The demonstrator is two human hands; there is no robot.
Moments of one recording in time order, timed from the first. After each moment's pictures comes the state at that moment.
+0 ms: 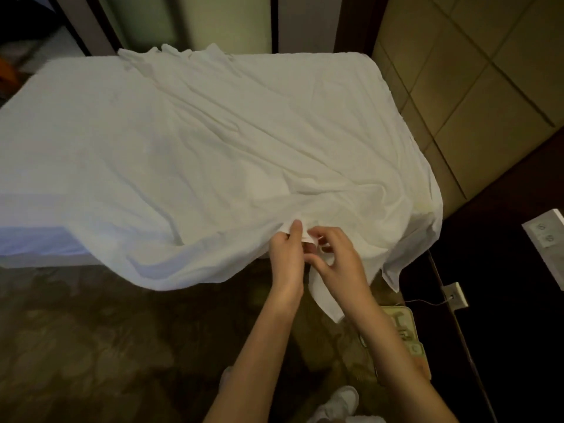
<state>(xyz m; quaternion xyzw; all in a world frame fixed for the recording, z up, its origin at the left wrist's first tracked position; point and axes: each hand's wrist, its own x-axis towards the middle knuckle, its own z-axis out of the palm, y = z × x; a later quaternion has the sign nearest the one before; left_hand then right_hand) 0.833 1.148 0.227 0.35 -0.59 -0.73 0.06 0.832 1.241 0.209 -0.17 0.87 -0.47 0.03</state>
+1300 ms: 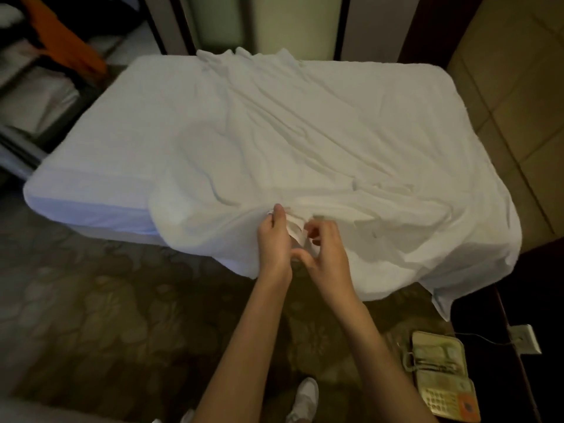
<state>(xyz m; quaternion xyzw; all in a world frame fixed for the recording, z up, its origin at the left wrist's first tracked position) 0.866 0.974 0.266 0.38 -0.56 -0.72 0.14 0.856 1.058 0.232 -0.20 0.85 -0.49 0.04</state>
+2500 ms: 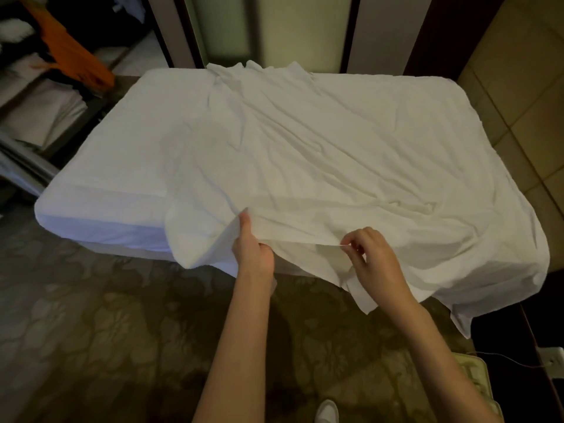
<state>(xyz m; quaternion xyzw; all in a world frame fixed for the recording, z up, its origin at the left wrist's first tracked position) 0.839 0.845 0.250 0.46 -0.27 -0.82 0.21 0.806 1.035 0.244 -0.28 0.89 -0.36 -0.01</state>
